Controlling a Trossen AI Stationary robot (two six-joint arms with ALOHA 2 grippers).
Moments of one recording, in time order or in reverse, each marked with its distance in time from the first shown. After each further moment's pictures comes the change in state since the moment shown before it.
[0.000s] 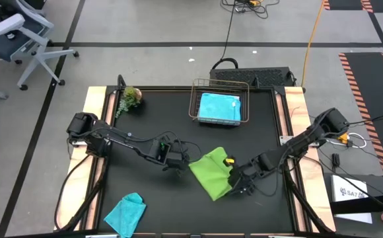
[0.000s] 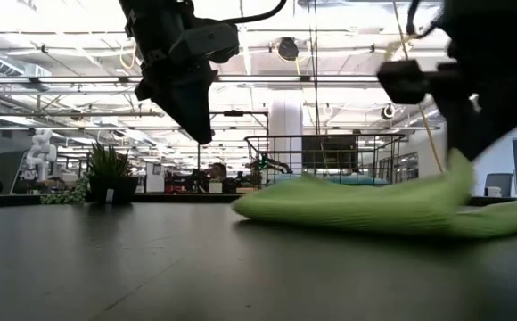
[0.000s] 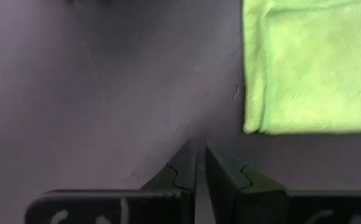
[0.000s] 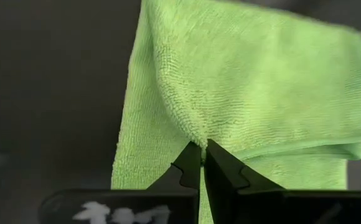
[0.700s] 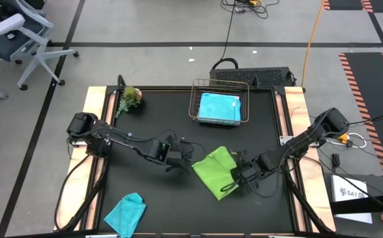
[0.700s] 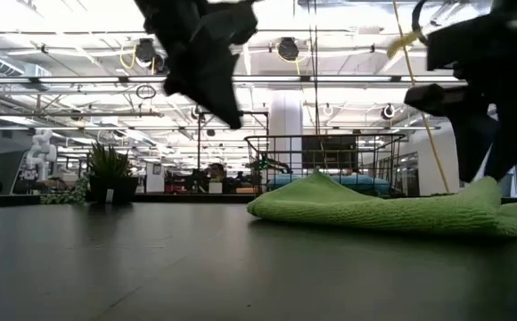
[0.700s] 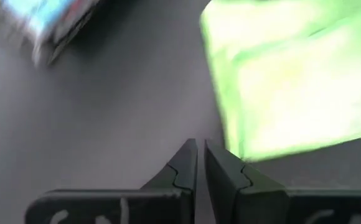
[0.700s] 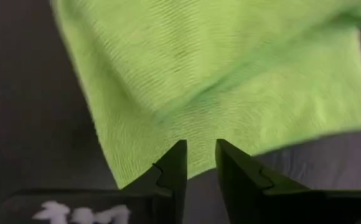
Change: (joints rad) left arm 0.003 0.000 0.000 0.171 -0.041 0.153; right arm 0.012 -0.003 0.035 -0.288 0.068 0.415
